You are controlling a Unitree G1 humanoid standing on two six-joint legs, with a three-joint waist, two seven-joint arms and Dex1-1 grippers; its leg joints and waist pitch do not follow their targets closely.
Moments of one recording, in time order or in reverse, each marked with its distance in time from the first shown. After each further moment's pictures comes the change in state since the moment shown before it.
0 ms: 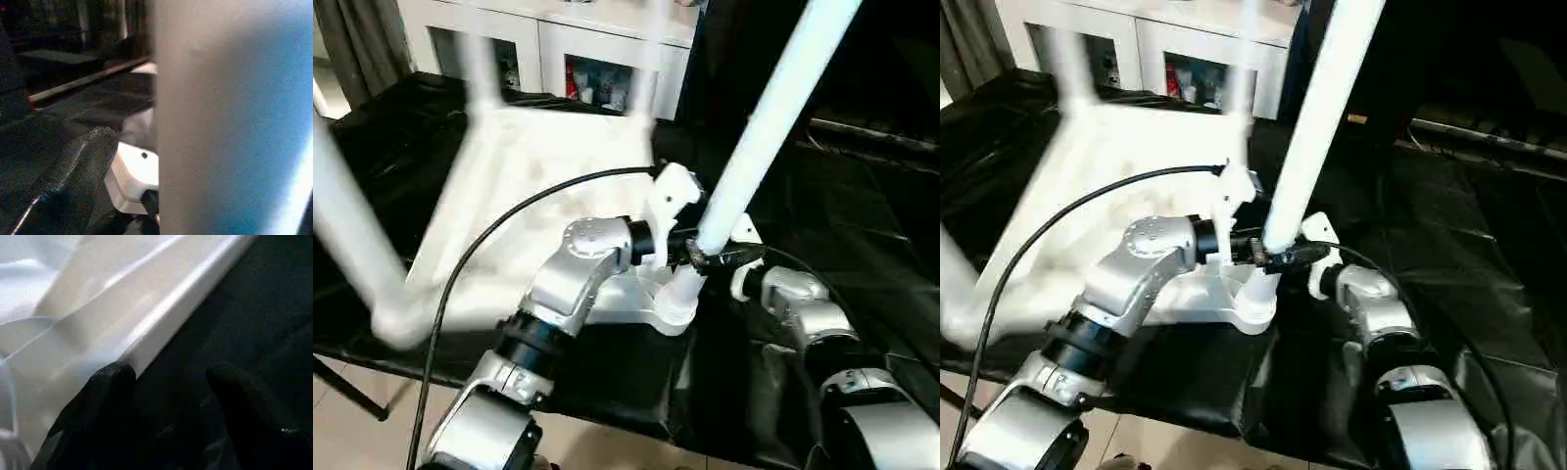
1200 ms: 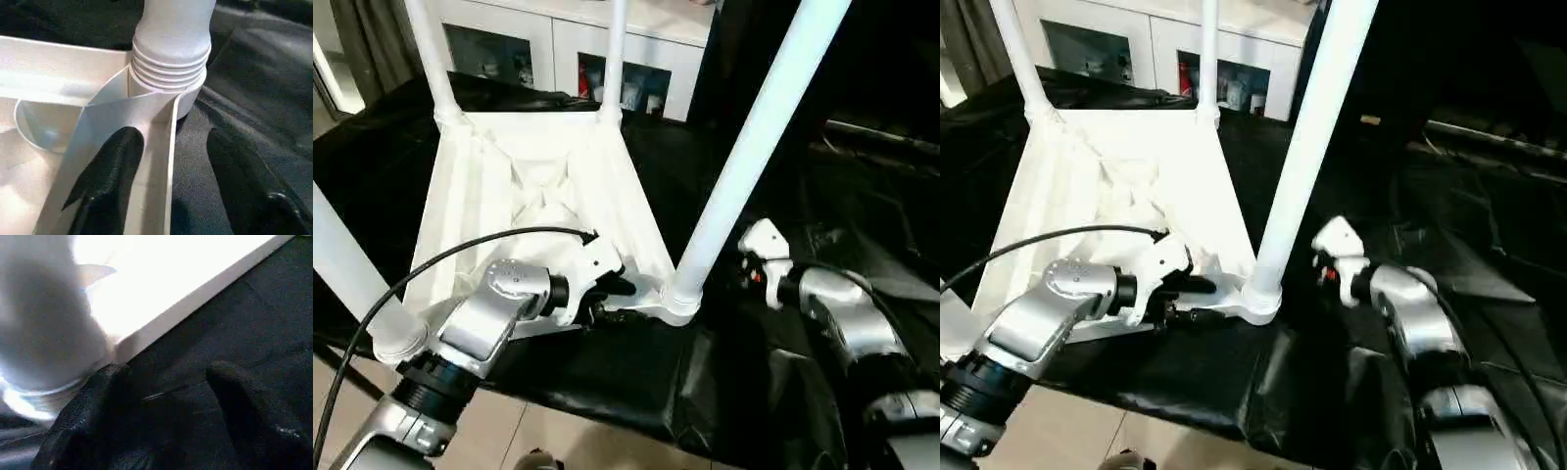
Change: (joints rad) left arm 0.252 0.333 -0.059 -0.267 0.027 0.328 -0.157; right arm 0.191 -0.228 0.059 -0.336 0.014 0.030 0.286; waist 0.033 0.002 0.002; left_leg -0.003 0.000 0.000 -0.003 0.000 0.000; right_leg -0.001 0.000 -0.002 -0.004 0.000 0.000
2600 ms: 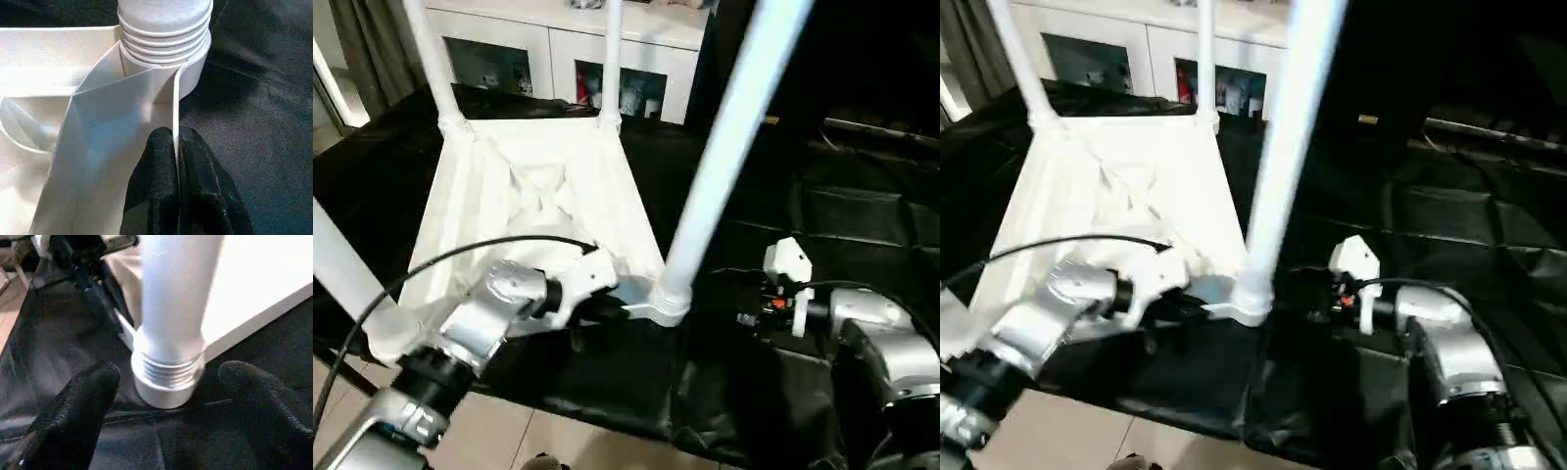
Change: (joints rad) left arm -0.058 0.040 -0.044 0.227 0.058 -0.251 -0.071; right arm 0.181 -0.064 0.027 -0.359 0.164 0.177 0.150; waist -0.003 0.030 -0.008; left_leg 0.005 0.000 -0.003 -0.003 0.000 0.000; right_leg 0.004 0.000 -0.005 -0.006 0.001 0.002
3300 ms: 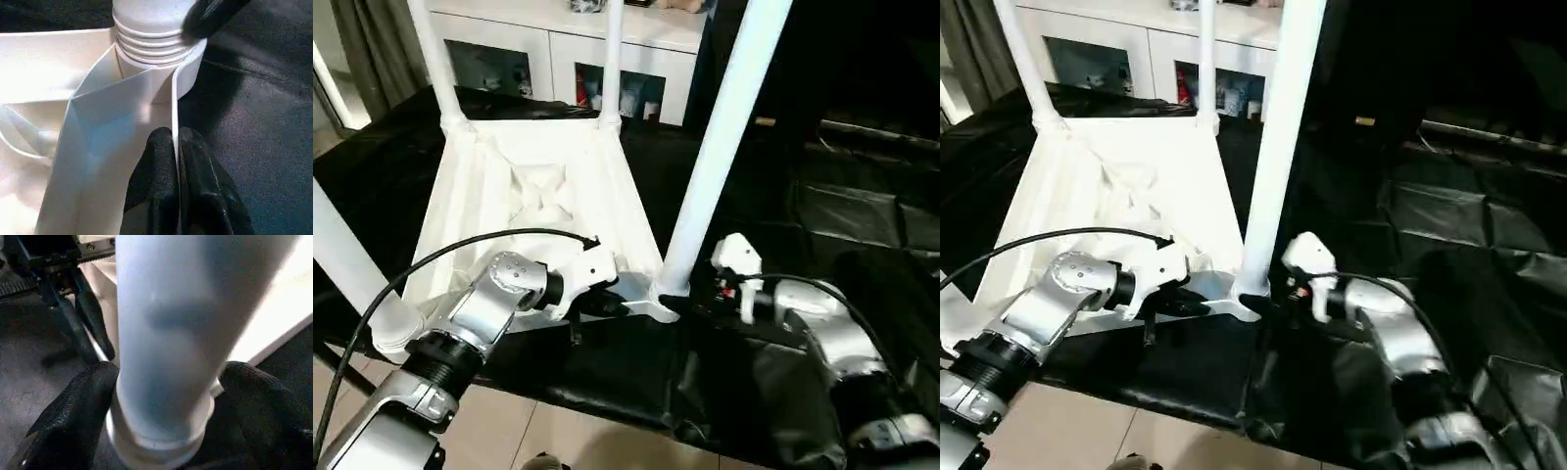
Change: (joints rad) left arm -0.050 -0.031 -0.002 0.108 0.025 -0.077 -0.036; right arm -0.146 0.149 0.069 0.235 -0.102 -0.143 -0.138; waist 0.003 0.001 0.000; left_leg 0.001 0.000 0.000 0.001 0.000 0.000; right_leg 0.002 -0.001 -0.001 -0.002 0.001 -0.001
